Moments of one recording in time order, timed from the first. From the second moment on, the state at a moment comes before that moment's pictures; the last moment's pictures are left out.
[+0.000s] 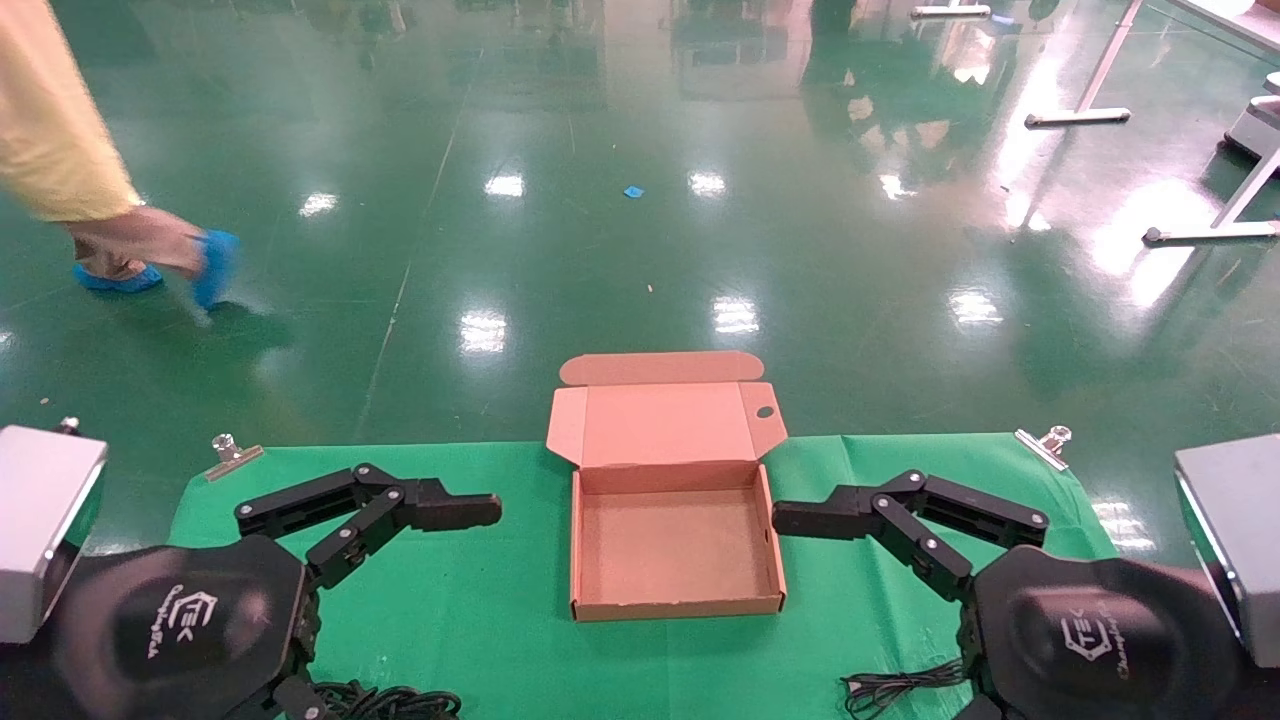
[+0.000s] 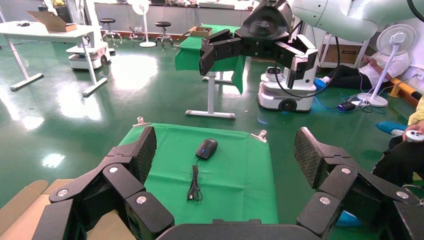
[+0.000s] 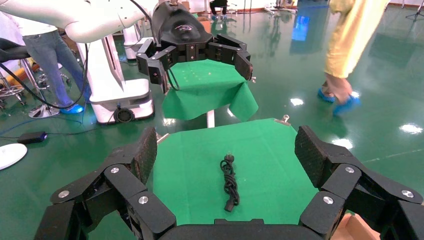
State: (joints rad) left arm -1.08 0.61 0.28 -1.28 0.73 1.49 -0.19; right arm 1.07 -0.61 -0.28 1.28 -0.73 -1.50 0.19
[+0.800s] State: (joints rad) left arm -1.08 0.61 0.28 -1.28 0.73 1.49 -0.19; right arm 1.07 -0.61 -0.28 1.28 -0.73 -1.50 0.19
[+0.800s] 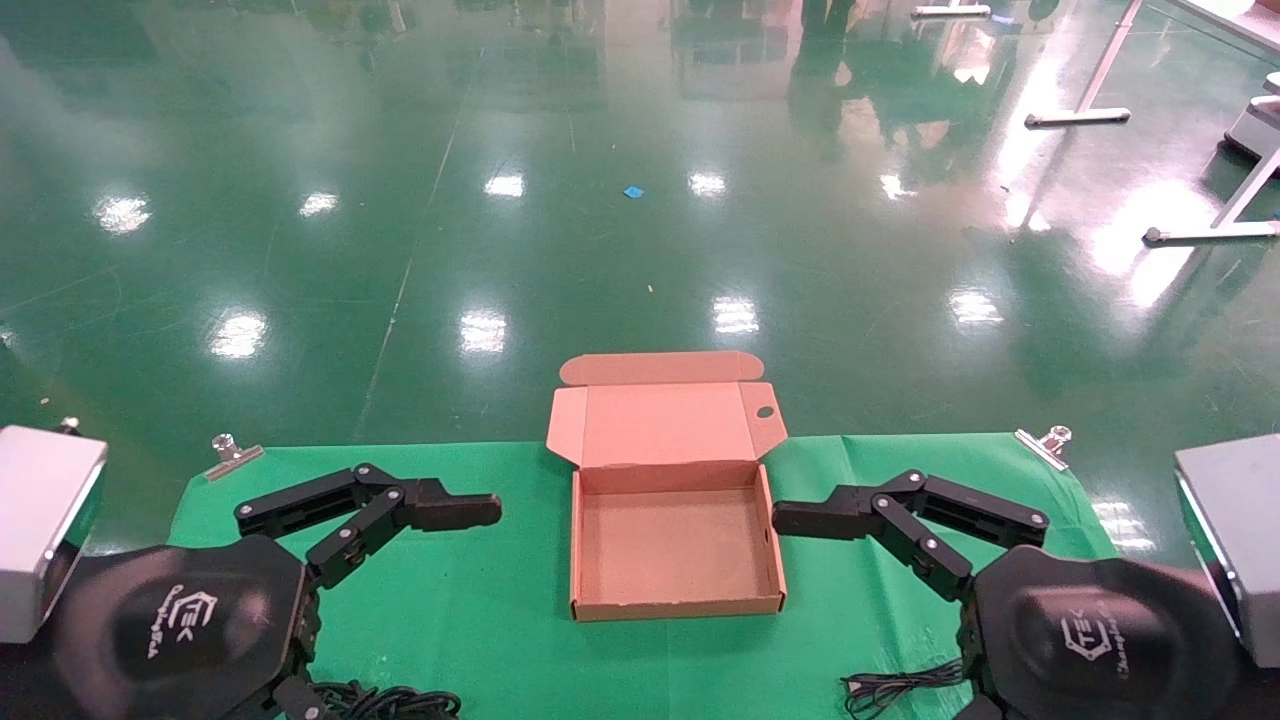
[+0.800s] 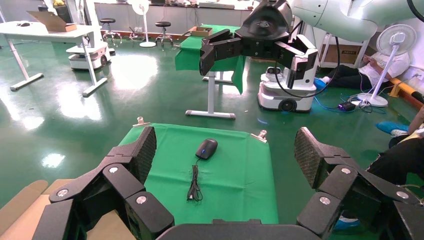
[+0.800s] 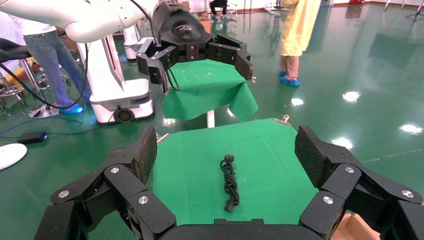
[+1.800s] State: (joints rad) left arm -1.16 0.57 0.35 -1.26 0.86 1.55 -0.20; right arm 1.07 -0.56 -0.29 1.25 -0.79 -1.53 0.14
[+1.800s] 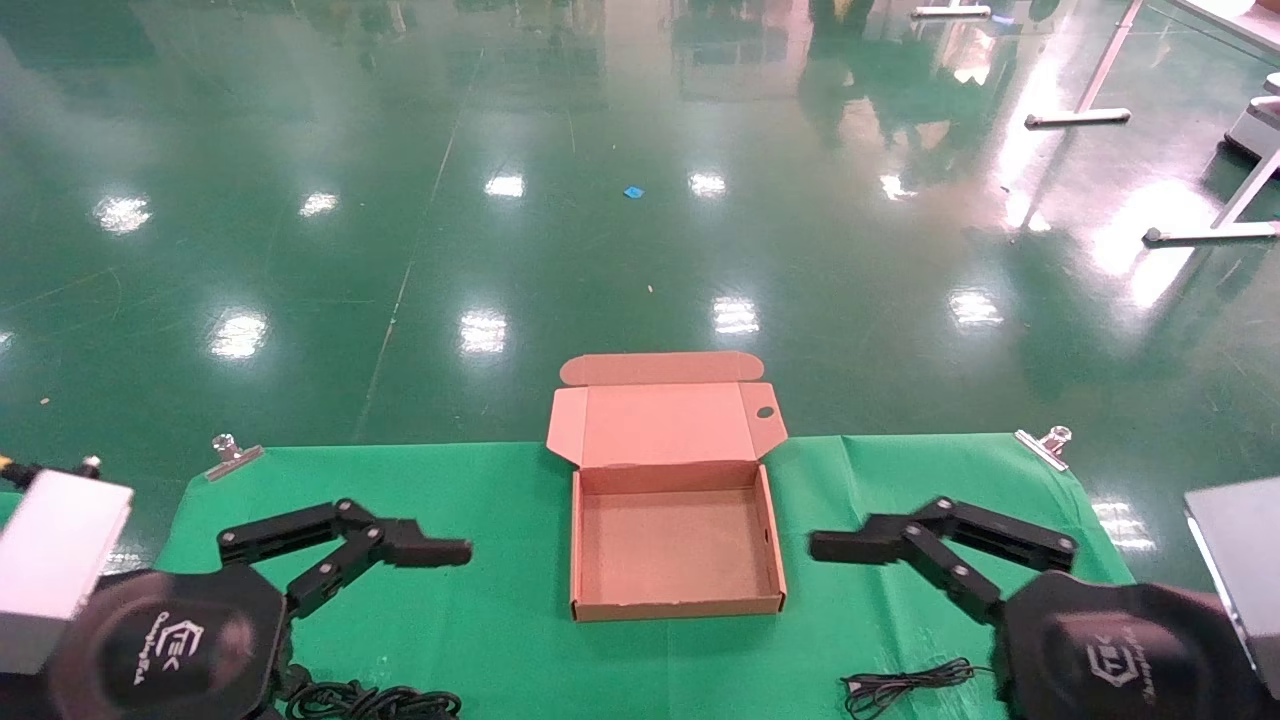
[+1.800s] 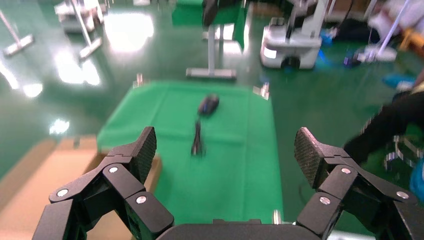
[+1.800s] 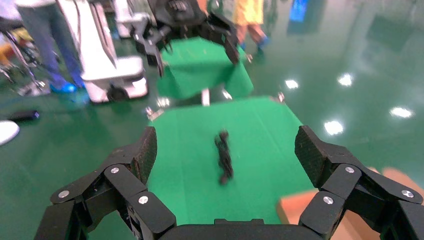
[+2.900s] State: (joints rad) left arm -1.56 0.79 0.92 -0.67 1.40 1.55 0.12; right arm 1.46 -0.72 -0.72 0.61 -1.49 -1.48 -0.41
